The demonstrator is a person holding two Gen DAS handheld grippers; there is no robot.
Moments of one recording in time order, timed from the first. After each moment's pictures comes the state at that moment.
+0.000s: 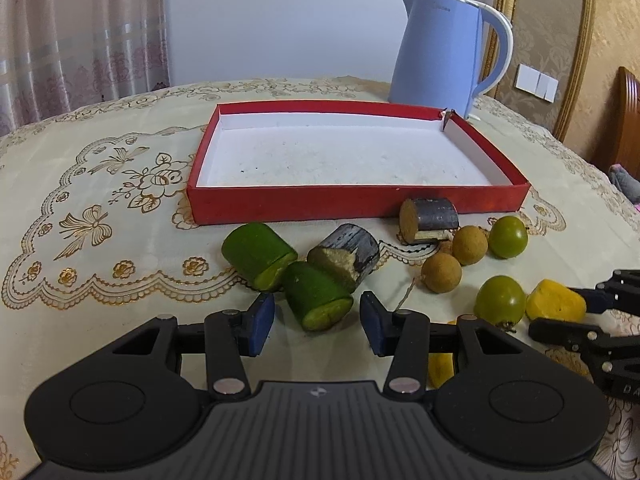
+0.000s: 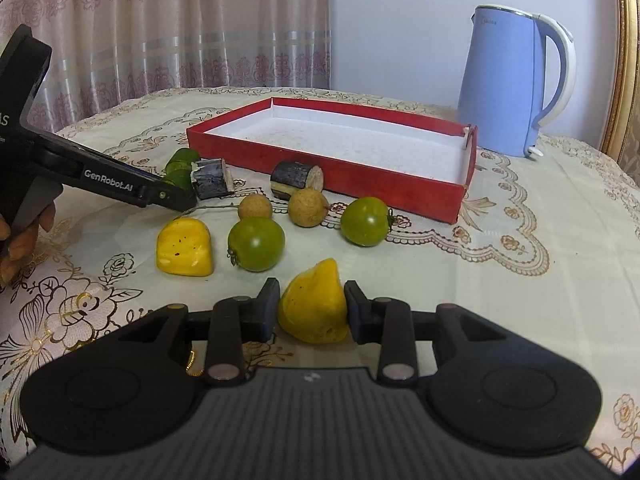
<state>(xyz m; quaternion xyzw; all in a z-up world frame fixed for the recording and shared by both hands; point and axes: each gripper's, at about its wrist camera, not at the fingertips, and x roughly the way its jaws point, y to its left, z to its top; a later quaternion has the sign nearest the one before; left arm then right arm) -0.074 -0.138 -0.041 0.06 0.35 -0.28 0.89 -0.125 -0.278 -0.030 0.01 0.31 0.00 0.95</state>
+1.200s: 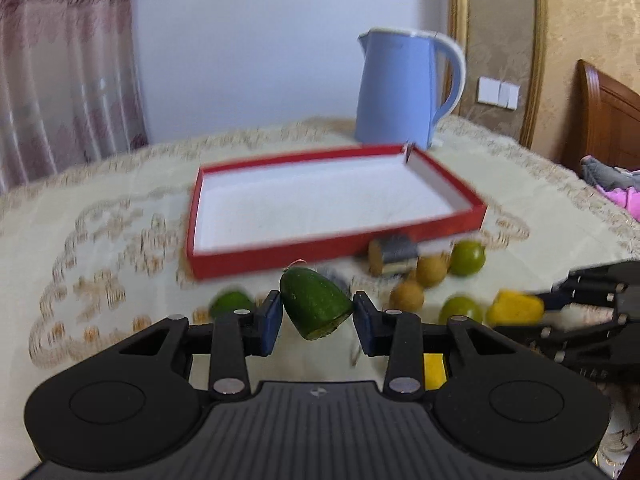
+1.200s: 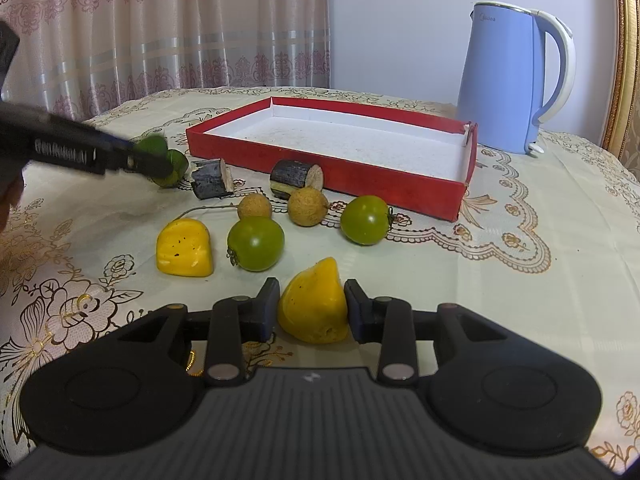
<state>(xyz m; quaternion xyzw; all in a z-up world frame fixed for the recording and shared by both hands) -0.095 -0.131 0.001 0.11 0.27 -0.33 0.90 -0.125 -0.278 -0.031 0.02 0.31 0.00 0.95</state>
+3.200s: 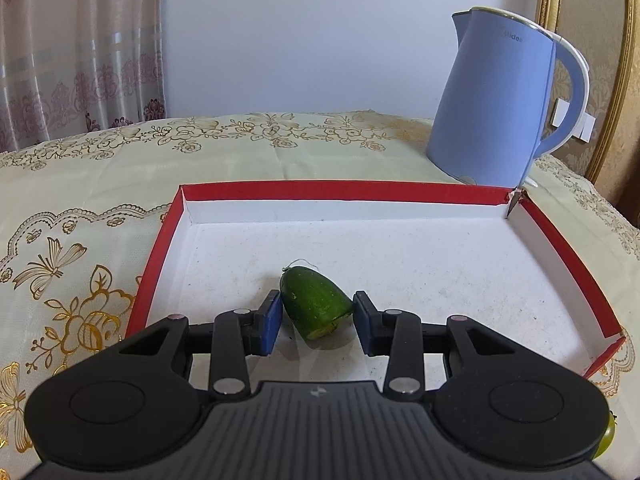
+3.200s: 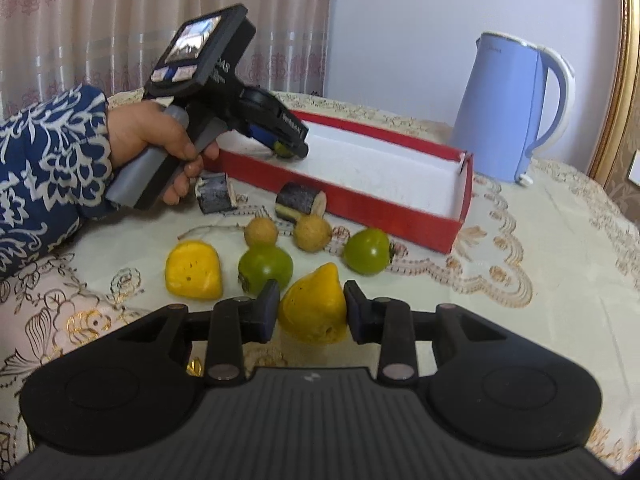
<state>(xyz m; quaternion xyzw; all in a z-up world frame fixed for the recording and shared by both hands) 0.064 -0.217 -0.037 0.05 0.33 -0.27 0.90 -0.123 -0.262 0.003 -0.03 0.30 -0.03 0.95</state>
